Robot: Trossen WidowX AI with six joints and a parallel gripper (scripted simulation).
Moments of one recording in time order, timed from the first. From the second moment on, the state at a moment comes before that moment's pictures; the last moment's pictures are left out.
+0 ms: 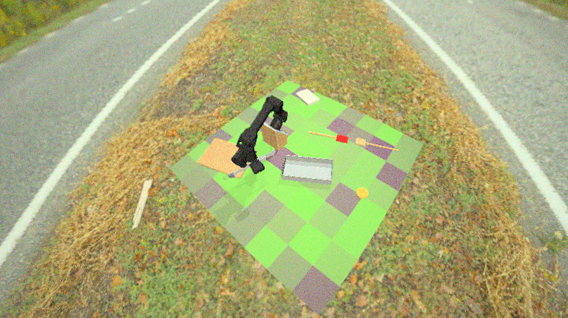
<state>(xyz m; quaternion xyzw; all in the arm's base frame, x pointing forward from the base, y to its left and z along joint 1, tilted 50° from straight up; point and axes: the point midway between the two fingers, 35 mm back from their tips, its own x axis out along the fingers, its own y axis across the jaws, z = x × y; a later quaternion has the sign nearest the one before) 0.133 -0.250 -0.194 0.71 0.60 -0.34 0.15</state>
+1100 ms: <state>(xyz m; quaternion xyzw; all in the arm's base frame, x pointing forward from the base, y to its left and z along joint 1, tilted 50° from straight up) -0.059 -0.268 -0.189 0.72 0.48 -0.51 -0.03</state>
